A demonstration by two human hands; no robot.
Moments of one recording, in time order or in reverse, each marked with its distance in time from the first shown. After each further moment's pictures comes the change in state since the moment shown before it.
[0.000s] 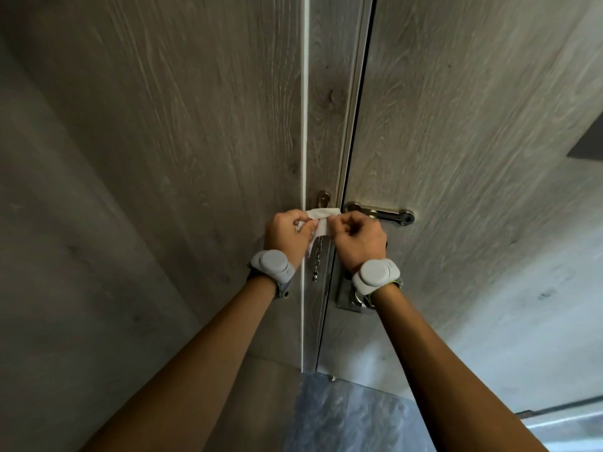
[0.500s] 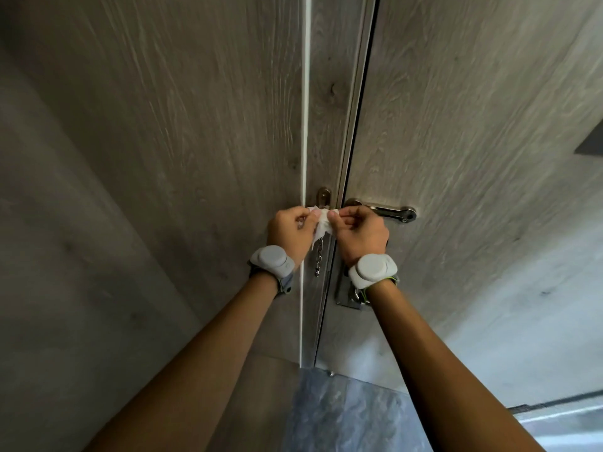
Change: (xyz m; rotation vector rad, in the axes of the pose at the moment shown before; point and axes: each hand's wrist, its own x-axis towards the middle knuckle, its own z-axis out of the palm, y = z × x) left_hand 0.002 -0.002 0.006 -0.006 0.027 0.014; right_hand 0.008 0.000 0.008 0.067 0.060 0.103
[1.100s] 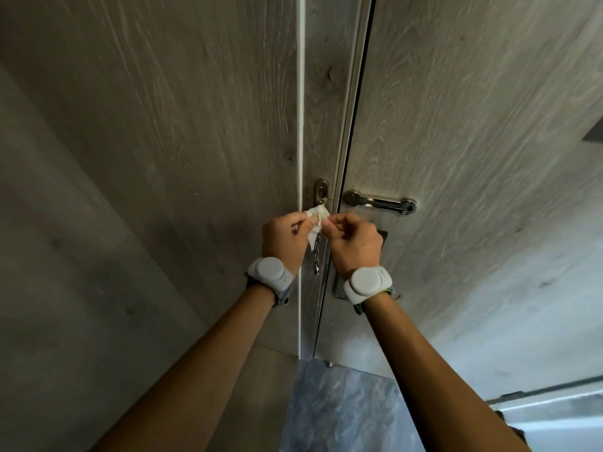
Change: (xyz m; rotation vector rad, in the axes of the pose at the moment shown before) left_hand -0.016 -0.020 0.007 -0.024 -0.021 0.001; right_hand -0.026 0.014 0.002 -0.052 -0.038 -0.101
